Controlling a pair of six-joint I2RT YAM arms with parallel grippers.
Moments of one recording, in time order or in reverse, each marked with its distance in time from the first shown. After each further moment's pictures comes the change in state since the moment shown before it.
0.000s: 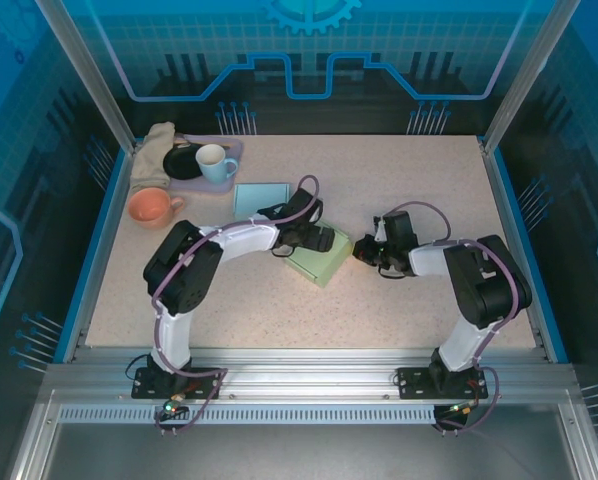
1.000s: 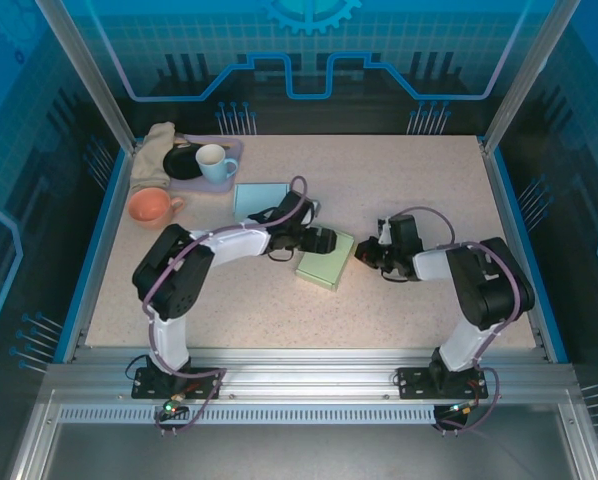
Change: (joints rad) left arm 0.027 -0.101 -0.128 0.095 0.154 -0.118; right arm -0.016 -0.040 -0.073 0.069 -0.041 0.051
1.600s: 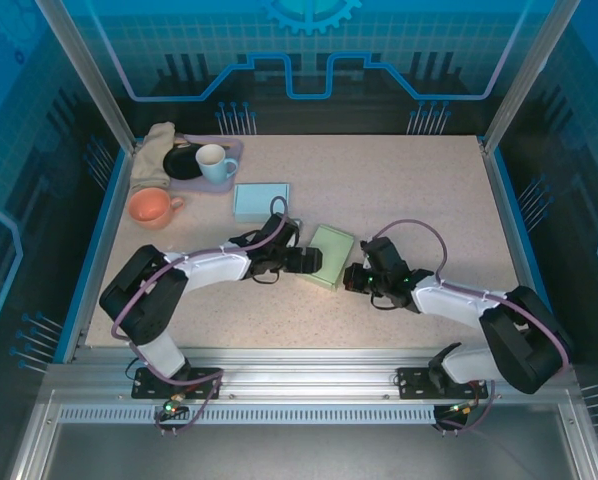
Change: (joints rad) left arm -0.052 -0.201 -0.275 0.066 -0.028 -0.111; right arm 0.332 -0.364 -0.113 -0.275 0.291 0.052
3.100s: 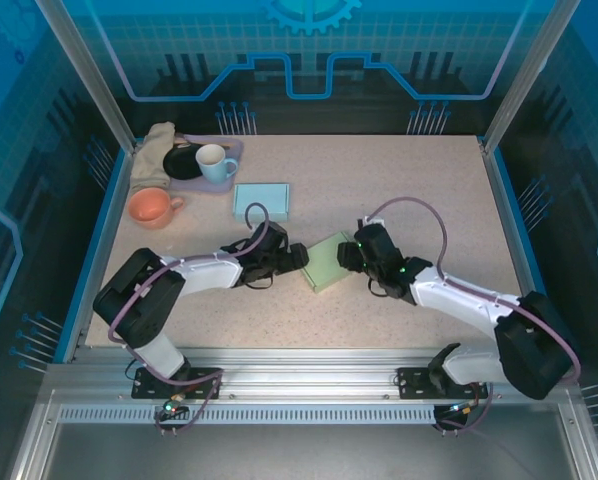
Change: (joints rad) left arm 0.028 -0.034 -0.130 0.105 -0.106 -0.295; right arm 0.047 -0.014 0.195 -0.114 0.376 -0.225
